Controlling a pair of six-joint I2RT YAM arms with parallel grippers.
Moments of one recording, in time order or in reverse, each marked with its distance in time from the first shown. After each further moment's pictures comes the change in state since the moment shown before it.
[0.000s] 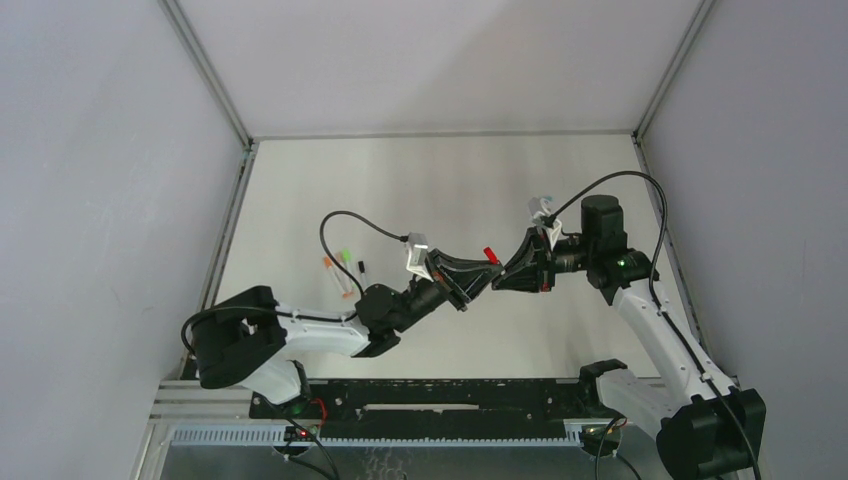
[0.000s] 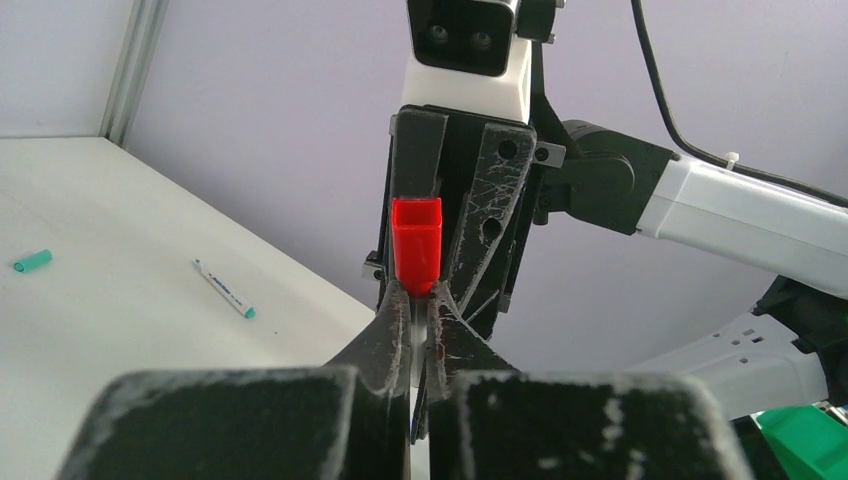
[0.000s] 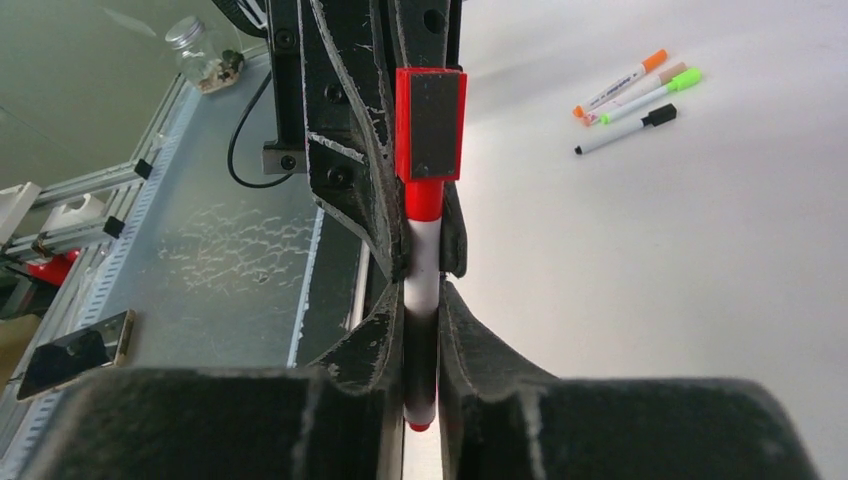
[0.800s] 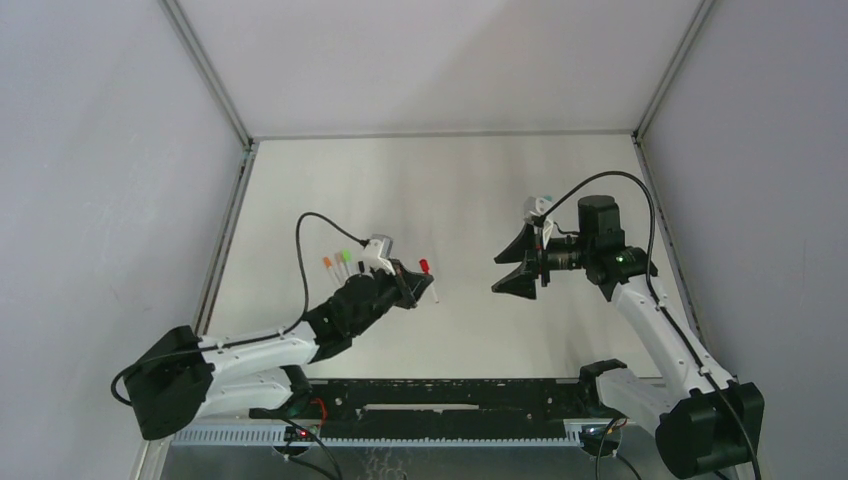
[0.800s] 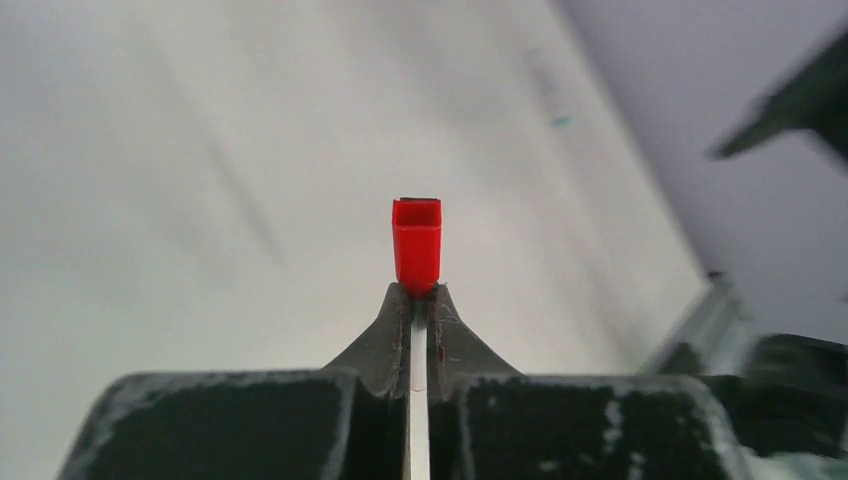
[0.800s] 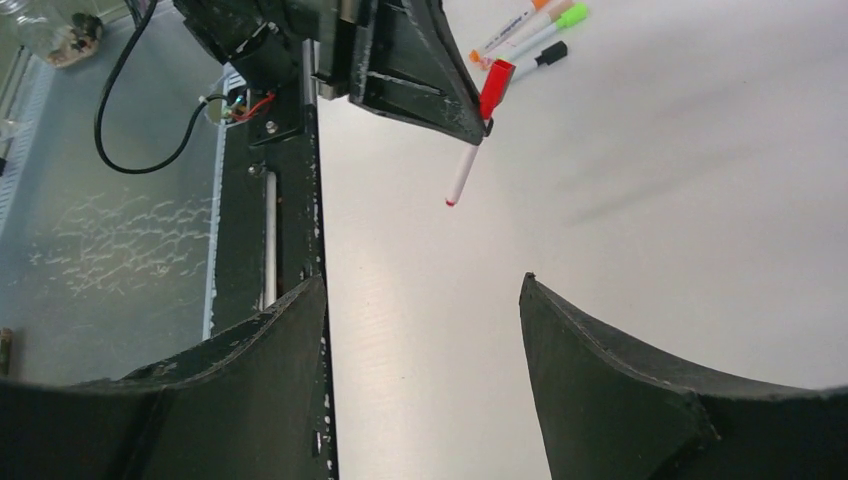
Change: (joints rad) left arm 0.197 -0.385 -0.222 -0.740 -0.138 -0.138; right arm -0.006 0.024 0.016 -0.087 0.209 -0.132
